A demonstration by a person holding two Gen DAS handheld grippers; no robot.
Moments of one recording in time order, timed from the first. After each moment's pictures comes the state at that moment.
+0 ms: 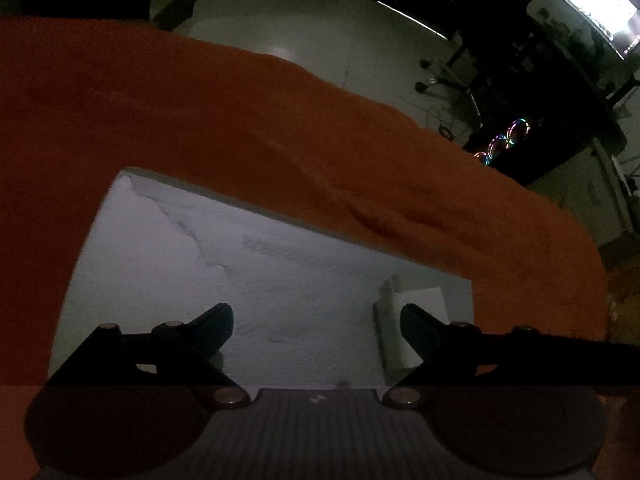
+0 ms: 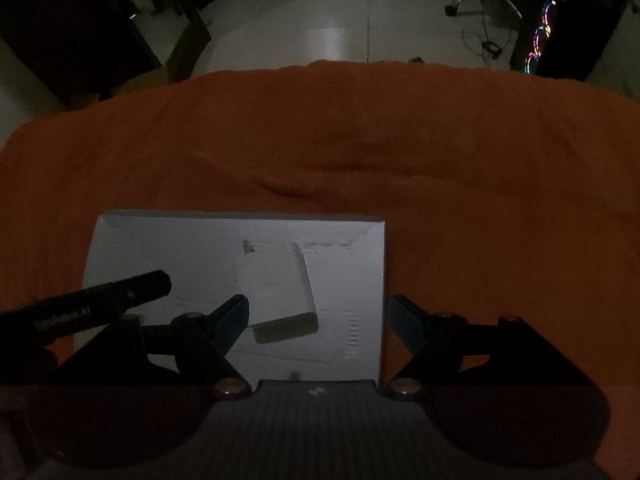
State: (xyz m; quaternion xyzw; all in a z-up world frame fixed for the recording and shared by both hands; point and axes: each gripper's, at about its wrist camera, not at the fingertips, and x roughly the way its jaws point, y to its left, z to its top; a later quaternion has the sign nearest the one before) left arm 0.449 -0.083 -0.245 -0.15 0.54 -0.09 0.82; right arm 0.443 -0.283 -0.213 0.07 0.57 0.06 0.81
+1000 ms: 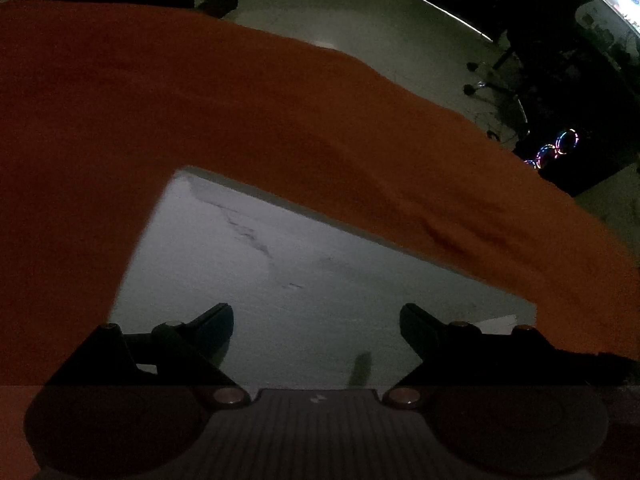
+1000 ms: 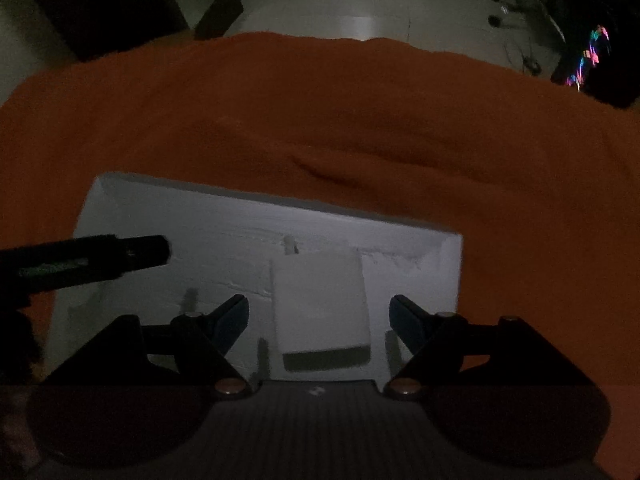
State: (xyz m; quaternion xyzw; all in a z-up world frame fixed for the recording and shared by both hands) left arm 0.465 -0.043 -0.265 -0.14 0.56 -0.03 0.82; right arm 0.466 -0.216 -0.261 -0.02 0.58 0.09 0.81
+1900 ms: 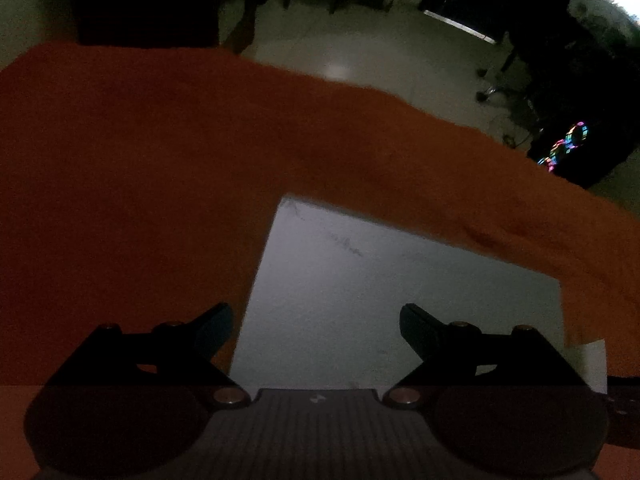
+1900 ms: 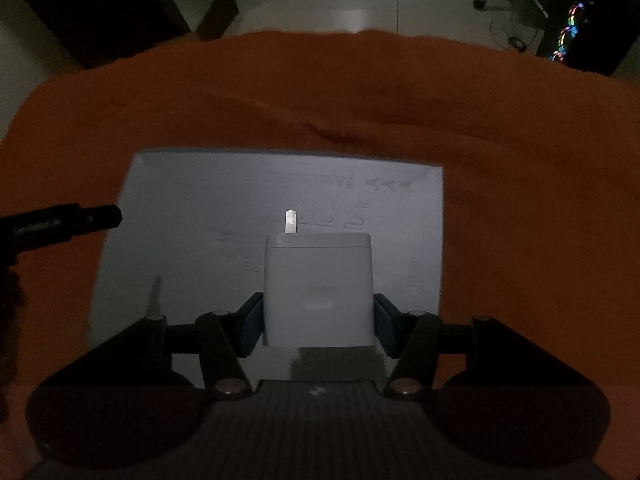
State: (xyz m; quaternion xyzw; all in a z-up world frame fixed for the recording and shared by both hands) left arm 0.410 0.001 -0.198 -0.08 0.52 -0.02 0.85; right arm 0.396 -0.229 -0.196 0.05 0.58 0.08 0.81
